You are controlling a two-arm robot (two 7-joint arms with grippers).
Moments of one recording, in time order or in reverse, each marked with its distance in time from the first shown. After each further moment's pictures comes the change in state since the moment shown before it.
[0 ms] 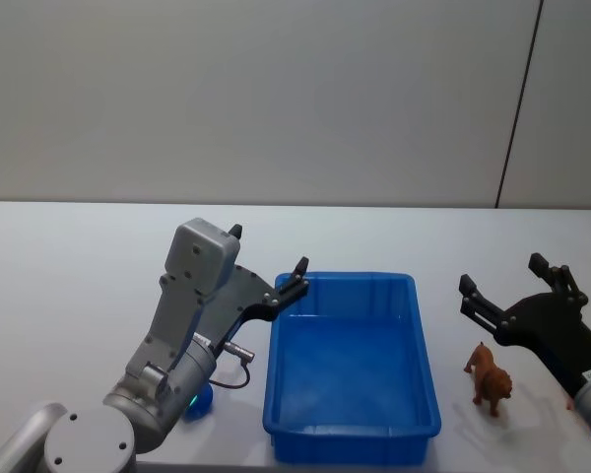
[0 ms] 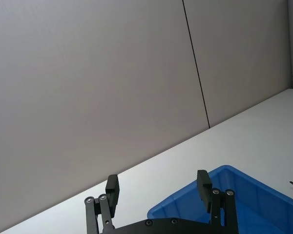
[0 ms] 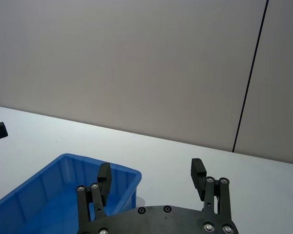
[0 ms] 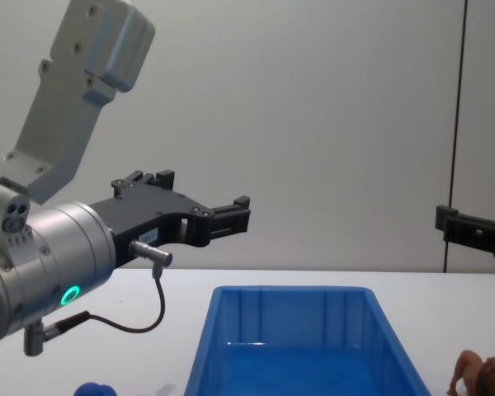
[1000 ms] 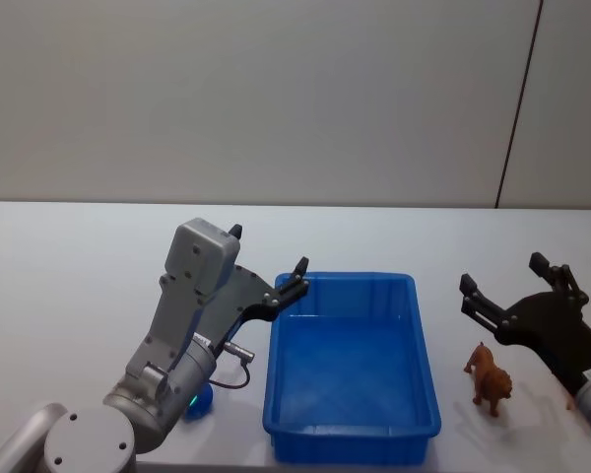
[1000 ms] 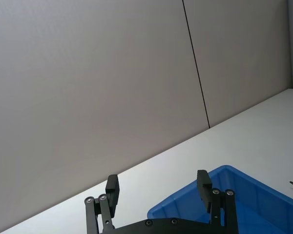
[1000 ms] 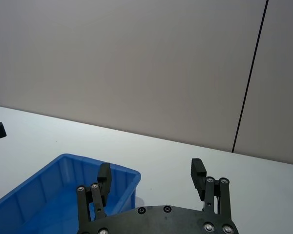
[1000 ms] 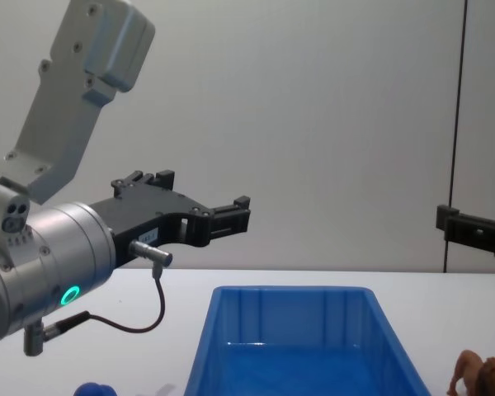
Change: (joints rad) left arm 0.000 0.000 0.000 0.000 0.000 0.000 0.000; right arm 0.002 0.000 0.001 0.002 0.000 0.000 0.002
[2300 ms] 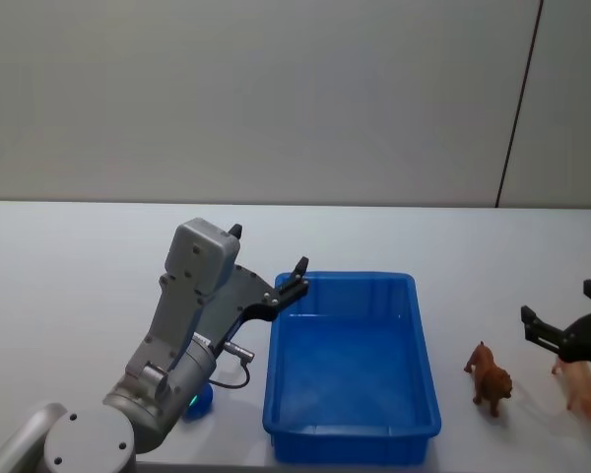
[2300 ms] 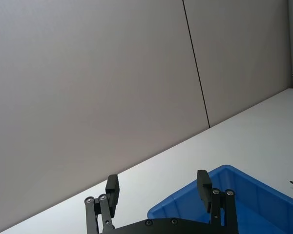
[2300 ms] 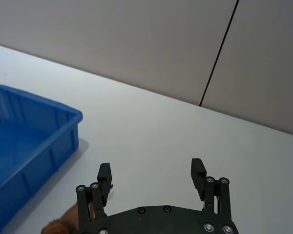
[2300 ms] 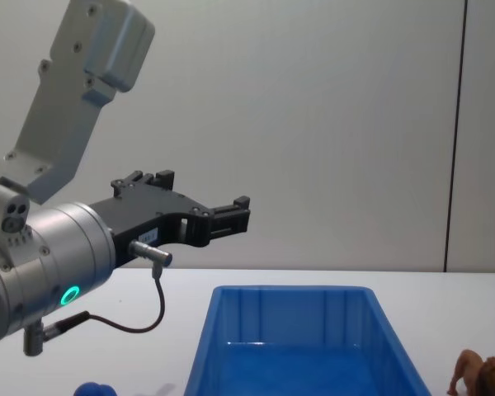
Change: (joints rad) left arm 0.000 0.000 0.000 0.000 0.000 0.000 0.000; right arm 0.072 0.100 0.091 0.145 -0.035 0.152 0.135
